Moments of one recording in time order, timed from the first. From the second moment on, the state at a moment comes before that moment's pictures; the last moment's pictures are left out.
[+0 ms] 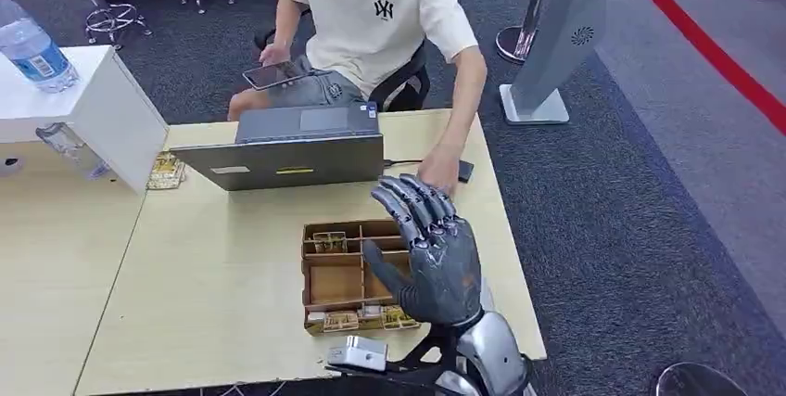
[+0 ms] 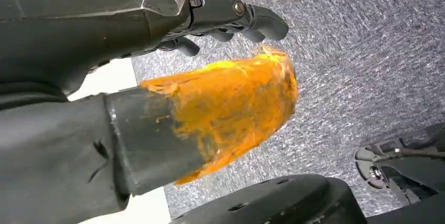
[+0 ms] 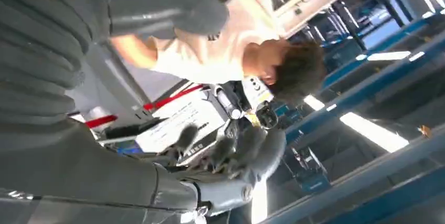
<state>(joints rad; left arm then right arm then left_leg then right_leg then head) -0.08 -0.25 0.85 -0.23 -1.46 0.03 0.14 0.02 0.23 0.47 -1.68 1.28 -0.69 -0.38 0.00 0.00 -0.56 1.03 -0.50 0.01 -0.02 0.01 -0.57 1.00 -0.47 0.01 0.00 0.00</state>
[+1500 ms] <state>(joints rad) -0.08 -0.25 0.87 -0.23 -1.45 0.04 0.12 0.04 0.22 0.38 -1.46 1.42 -0.69 -0.25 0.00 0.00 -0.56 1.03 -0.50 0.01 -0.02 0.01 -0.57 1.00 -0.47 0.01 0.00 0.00</state>
